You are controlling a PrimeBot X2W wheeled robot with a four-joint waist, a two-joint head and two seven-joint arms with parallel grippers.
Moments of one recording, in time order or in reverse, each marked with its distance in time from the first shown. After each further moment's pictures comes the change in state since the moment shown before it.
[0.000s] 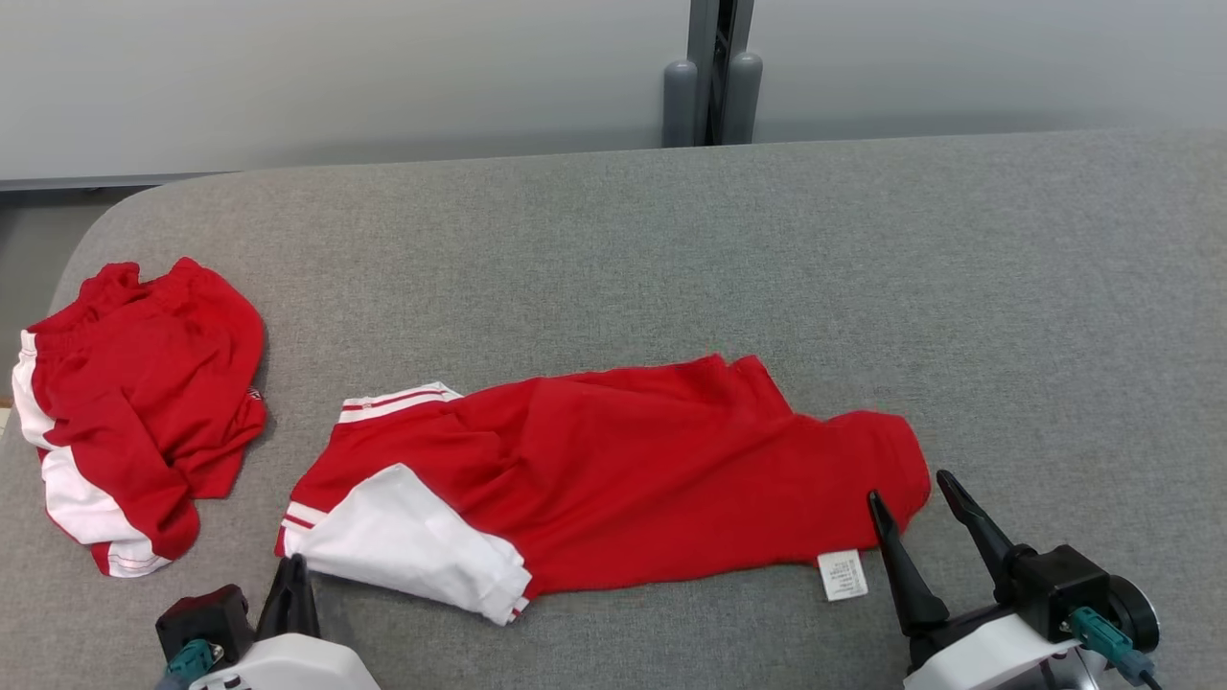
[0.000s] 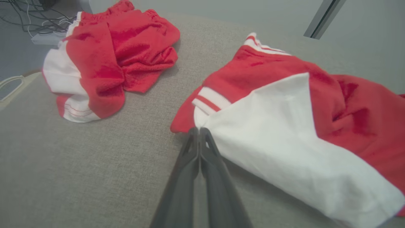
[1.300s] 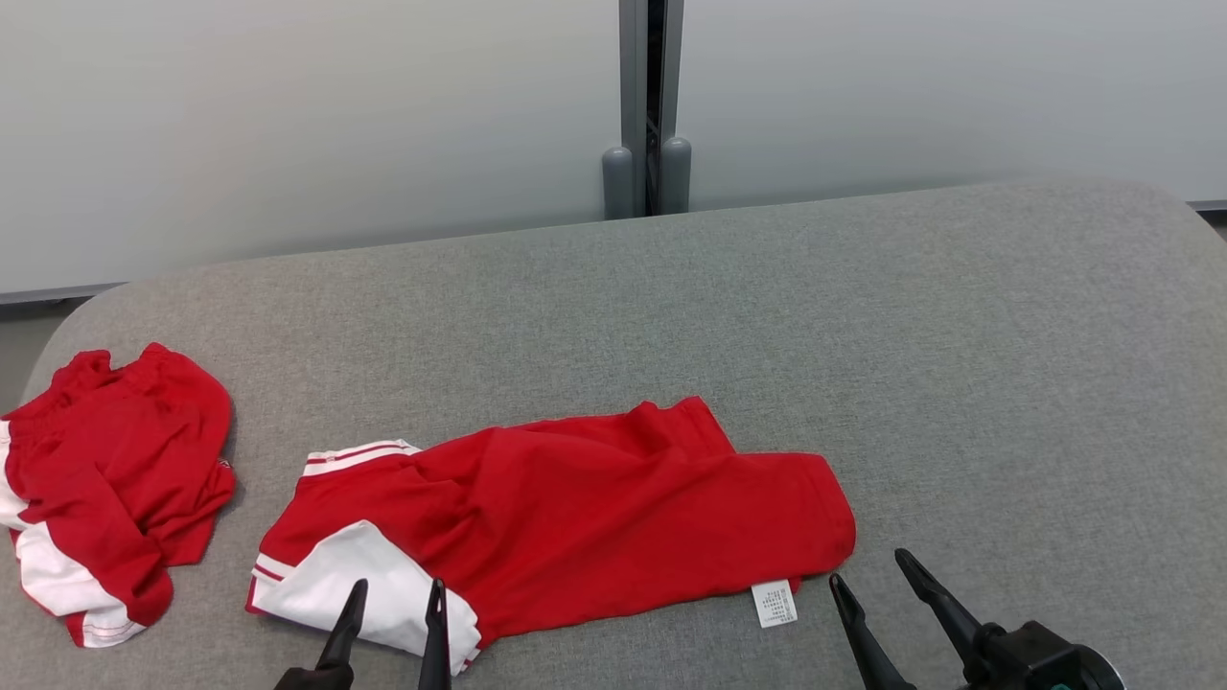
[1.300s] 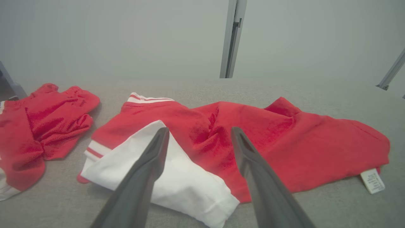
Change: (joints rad) left arm 0.055 0.011 -0.153 -0.018 0.104 -0.110 -0.240; right arm 0.107 -0.035 0.112 -0.072 0.054 0.000 0.000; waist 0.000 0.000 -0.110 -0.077
